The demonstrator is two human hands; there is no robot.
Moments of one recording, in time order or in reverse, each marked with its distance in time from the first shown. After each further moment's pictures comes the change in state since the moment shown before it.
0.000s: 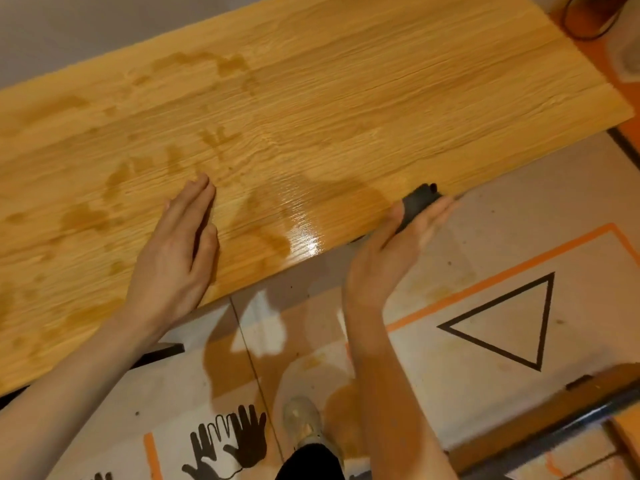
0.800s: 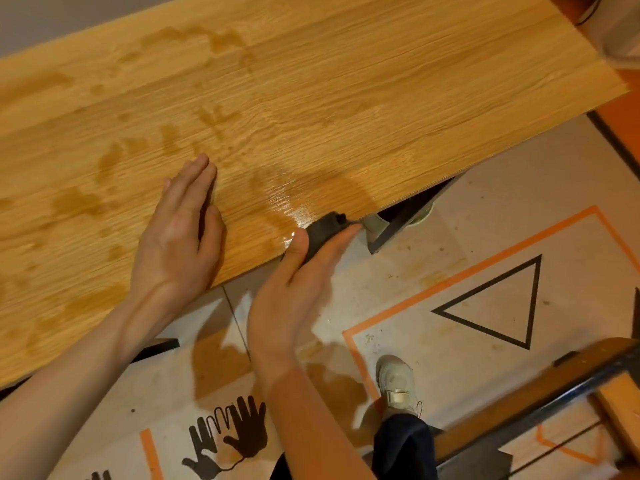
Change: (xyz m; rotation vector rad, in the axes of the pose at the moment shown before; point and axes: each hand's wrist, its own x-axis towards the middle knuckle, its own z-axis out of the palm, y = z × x) left_hand -0.001 -0.004 0.011 -0.048 0.072 0.054; right_hand -0.121 -0.031 0.020 0.298 -0.162 0.194
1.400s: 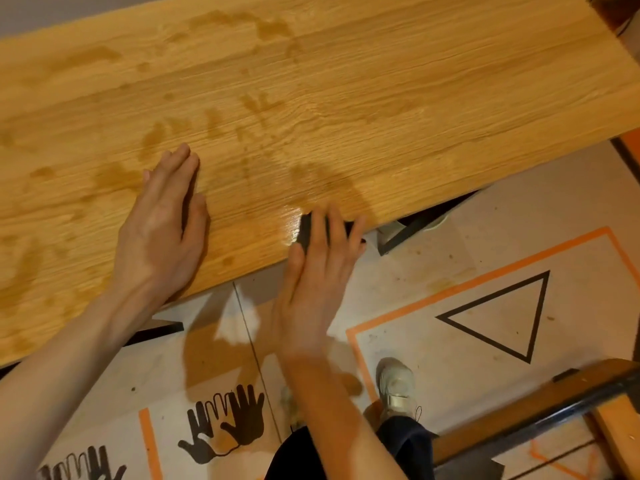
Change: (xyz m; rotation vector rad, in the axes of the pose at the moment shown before) left_hand -0.016 -0.038 -0.031 0.097 0.049 -0.139; right_hand -0.009 0.027 -0.006 -0.533 -0.201 -0.495
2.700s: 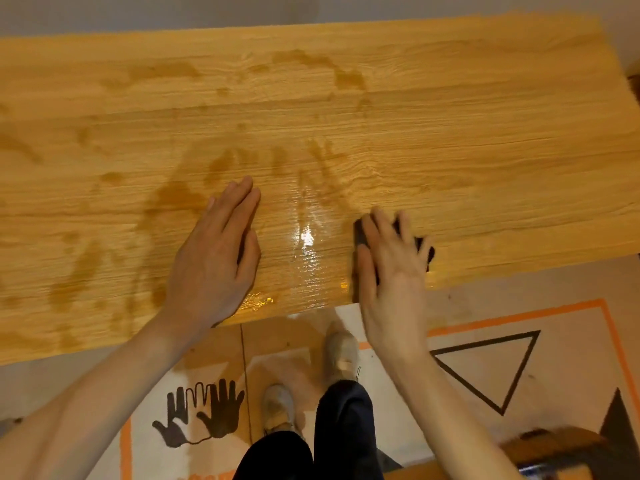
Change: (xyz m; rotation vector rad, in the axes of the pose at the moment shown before) left_hand -0.001 0.002 0.001 0.000 0.001 0.012; right_hand 0.100 0.001 -0.046 -0.263 -0.431 -0.203
